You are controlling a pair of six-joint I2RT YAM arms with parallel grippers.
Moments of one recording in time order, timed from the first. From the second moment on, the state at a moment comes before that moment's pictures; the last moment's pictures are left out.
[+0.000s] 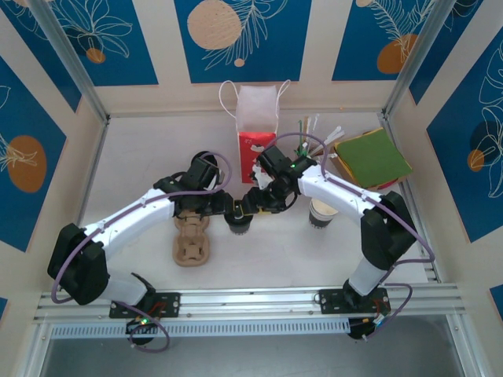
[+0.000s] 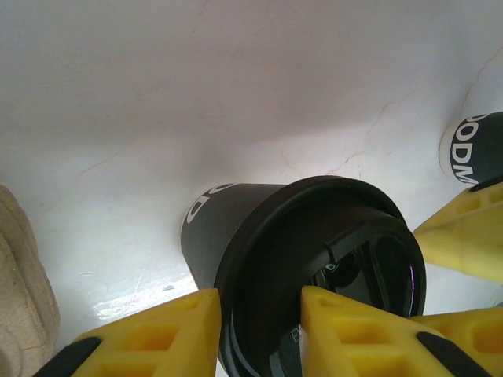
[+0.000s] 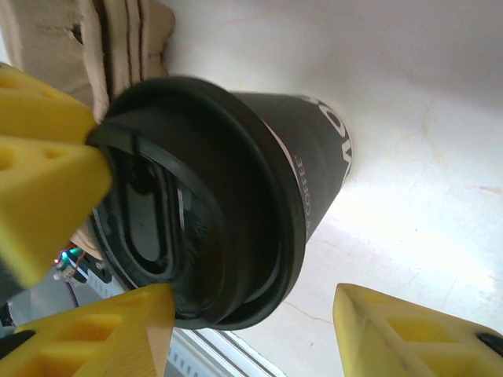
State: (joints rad) left arm -0.65 1.40 1.02 -0.65 0.22 -0.65; right arm 0.69 1.66 1.27 -0.86 -0.47 0.48
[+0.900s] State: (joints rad) left arm -0.65 1.39 1.00 -0.61 0.22 -0.65; right arm 0.68 1.63 1.19 -0.75 -0.54 0.49
